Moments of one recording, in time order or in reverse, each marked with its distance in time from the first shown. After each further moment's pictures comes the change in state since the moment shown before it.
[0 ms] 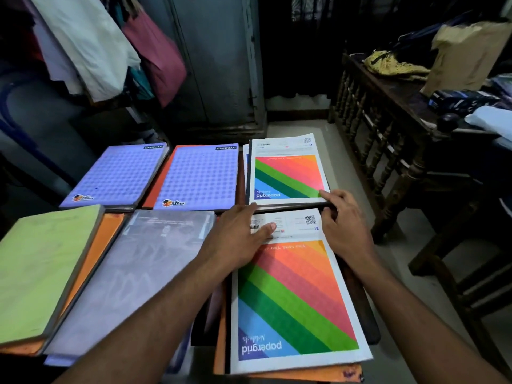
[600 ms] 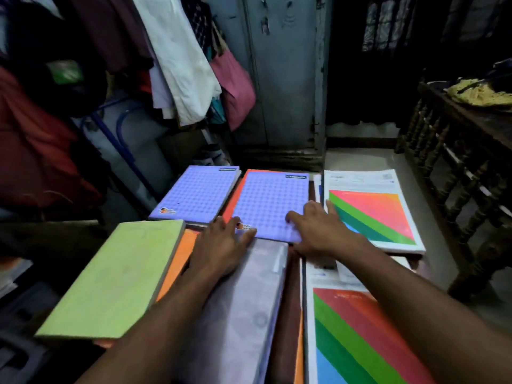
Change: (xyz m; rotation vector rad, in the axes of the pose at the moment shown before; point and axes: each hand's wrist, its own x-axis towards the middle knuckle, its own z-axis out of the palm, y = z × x) left_hand 0.008 -0.145 -0.067 0.199 0.208 -0.352; right_hand 0.063 -0.146 0.100 -0.637 -0.679 -0.502
